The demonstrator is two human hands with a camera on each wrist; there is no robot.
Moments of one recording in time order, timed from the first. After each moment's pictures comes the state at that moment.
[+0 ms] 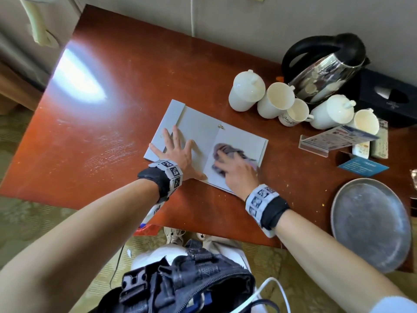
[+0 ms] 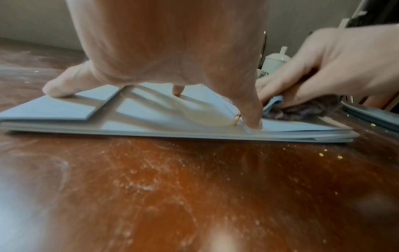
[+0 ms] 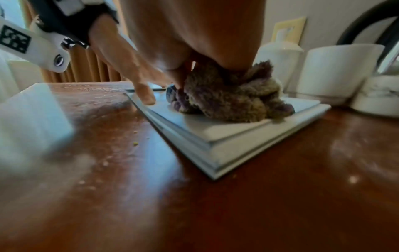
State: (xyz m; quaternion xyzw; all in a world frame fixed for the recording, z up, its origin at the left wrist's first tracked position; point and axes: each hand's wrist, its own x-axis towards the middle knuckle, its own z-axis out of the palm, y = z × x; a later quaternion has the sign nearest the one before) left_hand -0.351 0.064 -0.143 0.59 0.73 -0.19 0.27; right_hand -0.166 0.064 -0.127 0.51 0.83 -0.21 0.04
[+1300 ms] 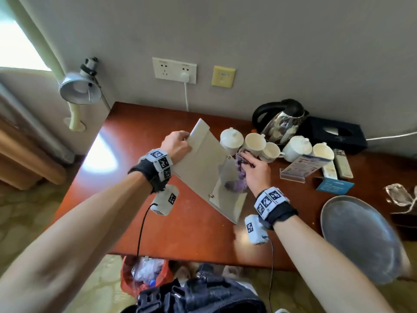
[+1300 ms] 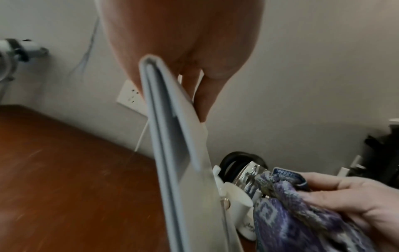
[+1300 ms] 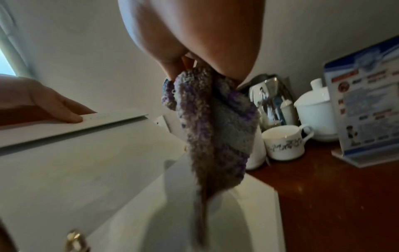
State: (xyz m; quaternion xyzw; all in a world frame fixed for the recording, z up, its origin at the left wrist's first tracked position) left_hand -0.407 0.111 0.024 0.56 0.71 0.23 0.37; right_hand -0.163 0.089 -0.028 0.67 0.53 -0.38 -0.36
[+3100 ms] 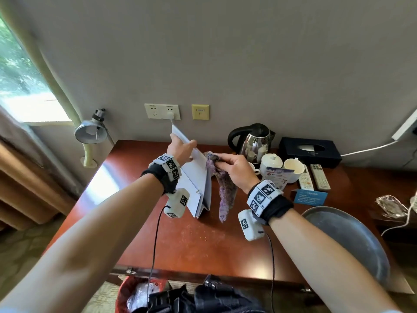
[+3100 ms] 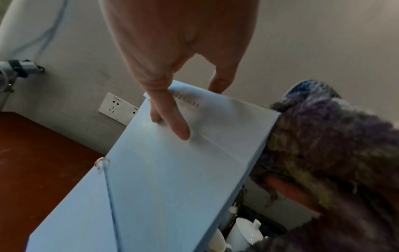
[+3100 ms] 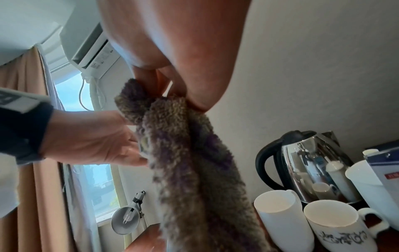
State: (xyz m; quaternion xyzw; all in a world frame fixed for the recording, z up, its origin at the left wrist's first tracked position) left_hand -0.279 0.089 0.110 0.41 0.70 0.42 0.41; right_hand -0.094 0.067 0.072 0.44 0.63 -0.50 -0.40
